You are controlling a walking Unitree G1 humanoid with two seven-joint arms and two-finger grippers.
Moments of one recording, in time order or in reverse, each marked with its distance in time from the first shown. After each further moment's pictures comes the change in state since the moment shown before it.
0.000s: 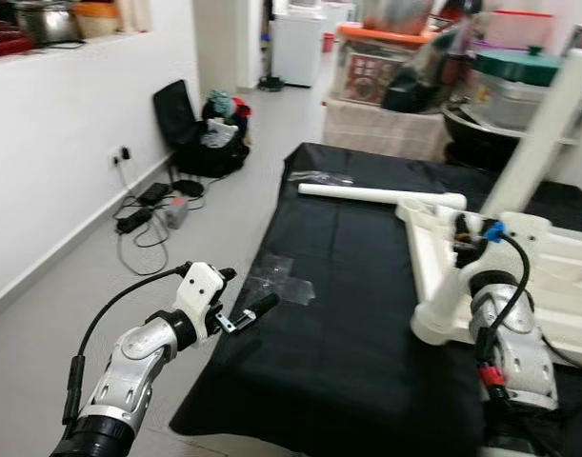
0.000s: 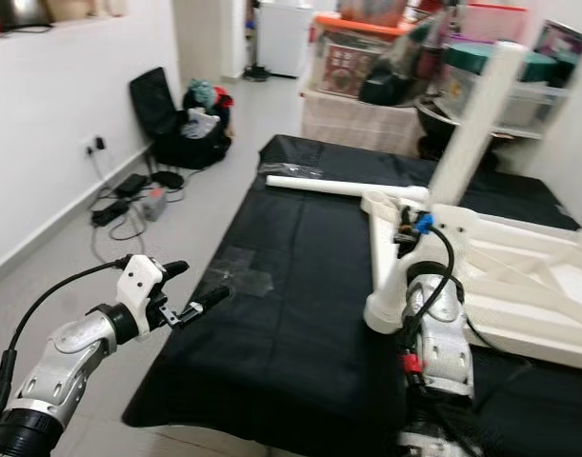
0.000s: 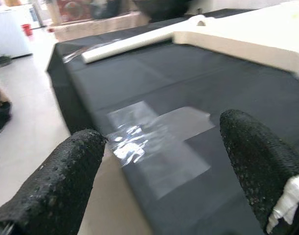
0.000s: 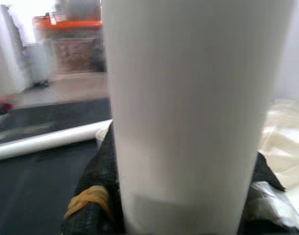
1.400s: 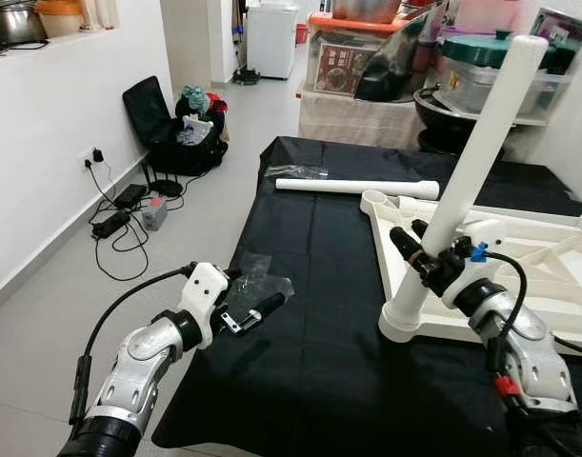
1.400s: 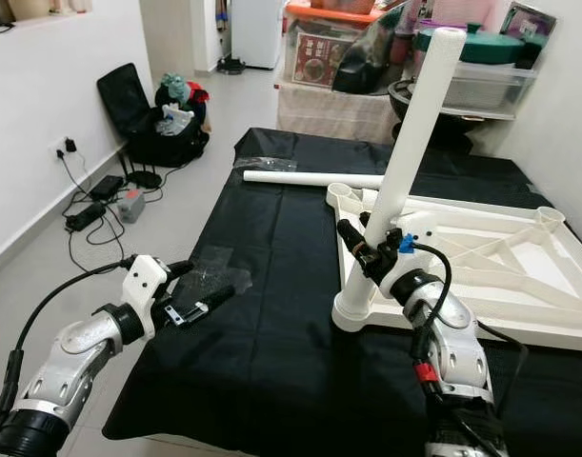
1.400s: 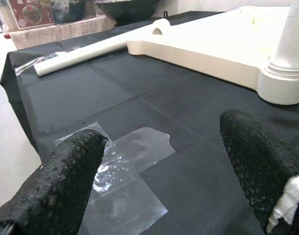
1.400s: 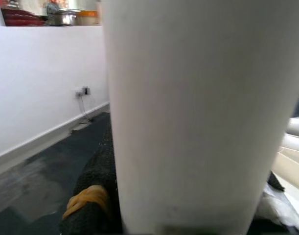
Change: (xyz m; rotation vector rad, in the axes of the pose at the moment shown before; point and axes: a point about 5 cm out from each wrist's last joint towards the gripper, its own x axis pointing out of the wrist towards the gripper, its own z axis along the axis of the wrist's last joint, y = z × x) left arm 0.004 -0.008 0.000 -0.008 -0.009 -0.023; right arm 0.003 0.031 -0.007 -0.021 0.009 0.929
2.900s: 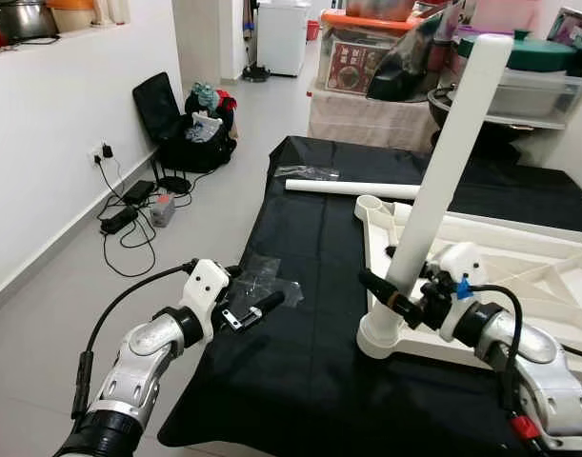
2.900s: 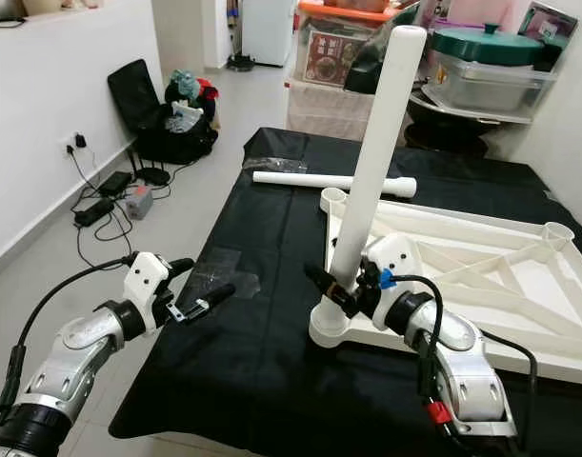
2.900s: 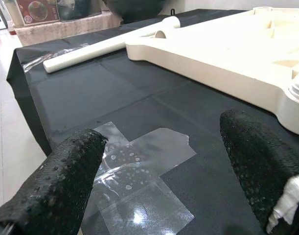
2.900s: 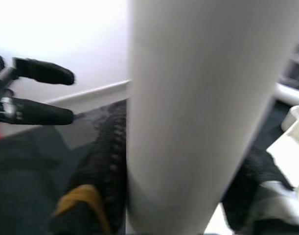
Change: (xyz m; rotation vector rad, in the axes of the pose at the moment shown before) left arm 0.005 0.003 0.004 0.006 -0.006 -0.008; right arm -0.029 0.031 -0.003 -0.055 0.110 0.437
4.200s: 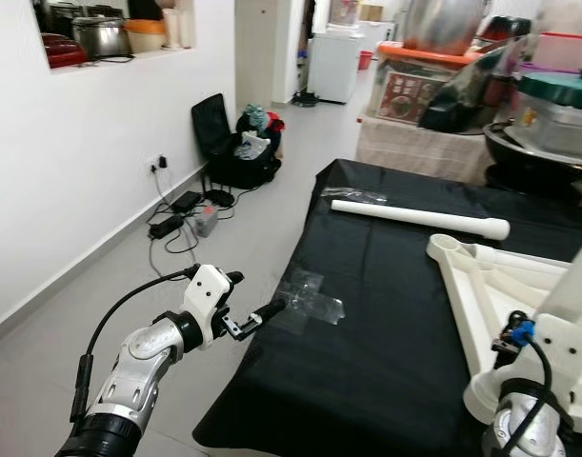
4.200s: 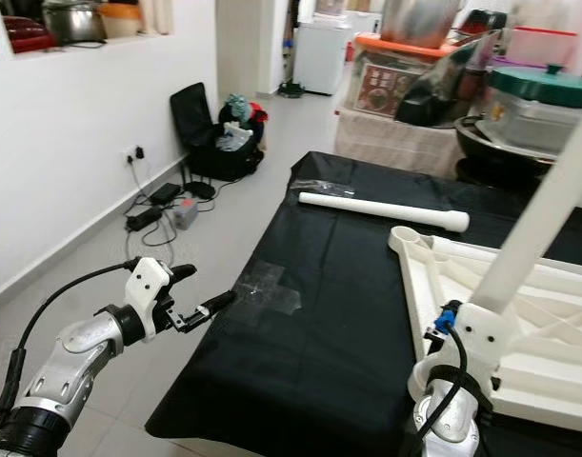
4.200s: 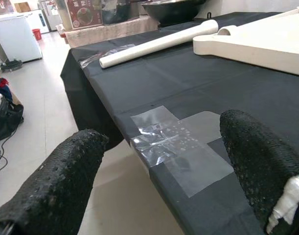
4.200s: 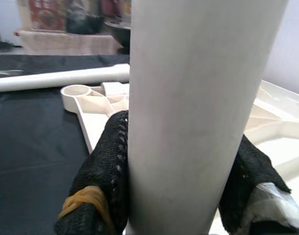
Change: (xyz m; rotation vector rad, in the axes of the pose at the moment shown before) left arm -0.001 -0.001 -0.003 0.004 0.014 -0.017; right arm -0.078 0.018 -0.043 0.109 0.184 -1.456
